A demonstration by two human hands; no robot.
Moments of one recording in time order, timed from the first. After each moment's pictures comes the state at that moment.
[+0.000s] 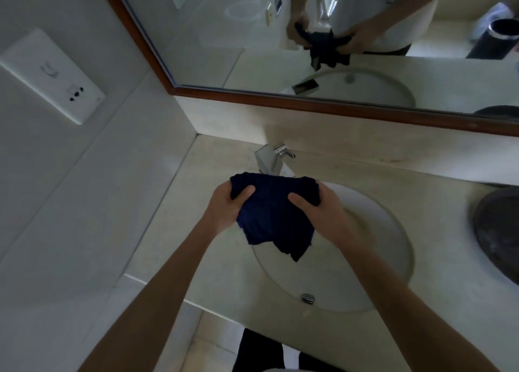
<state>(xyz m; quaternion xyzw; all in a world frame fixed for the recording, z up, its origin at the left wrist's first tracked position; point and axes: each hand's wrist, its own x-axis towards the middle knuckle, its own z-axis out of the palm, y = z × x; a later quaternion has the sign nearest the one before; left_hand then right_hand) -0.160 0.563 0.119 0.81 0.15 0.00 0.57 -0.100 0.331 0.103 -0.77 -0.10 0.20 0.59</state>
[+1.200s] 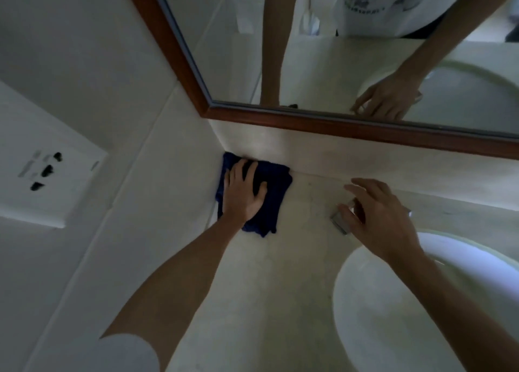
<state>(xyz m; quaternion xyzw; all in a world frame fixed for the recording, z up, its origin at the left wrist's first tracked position) 0.035 0.817 -0.076 0.98 0.10 0.06 0.14 0.034 0.505 0.037 -0.96 -0.21 -0.02 0.20</state>
